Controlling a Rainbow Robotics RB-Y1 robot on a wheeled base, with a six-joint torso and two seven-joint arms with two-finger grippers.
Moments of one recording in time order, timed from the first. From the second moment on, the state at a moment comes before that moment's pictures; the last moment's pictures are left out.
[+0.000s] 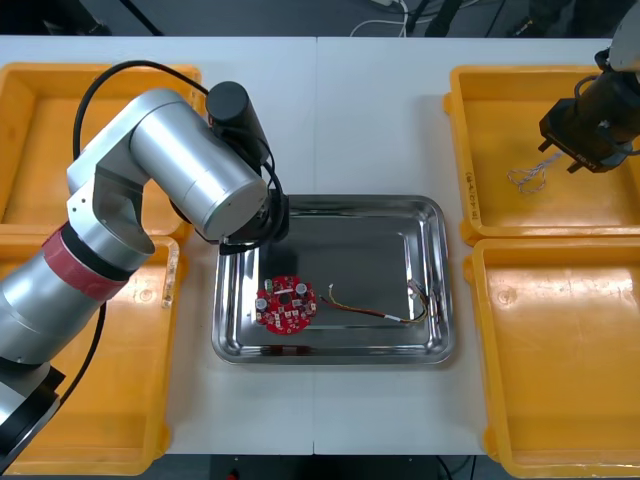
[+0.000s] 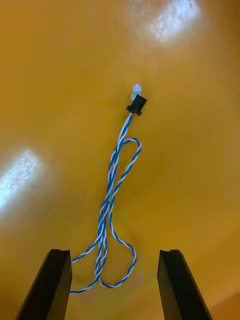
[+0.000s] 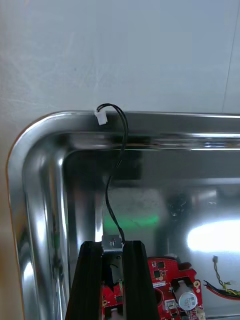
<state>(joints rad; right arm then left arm) -1.06 -0.54 -0.19 -0.74 -0.31 1.40 0.97 -0.71 0.45 -0.54 -1.80 0.48 1.66 -0.72</state>
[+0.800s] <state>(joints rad) -1.06 -0.52 -0.21 -0.68 -0.32 1.27 0.90 -0.67 0.45 -0.60 -1.73 0.46 1.55 -0.72</state>
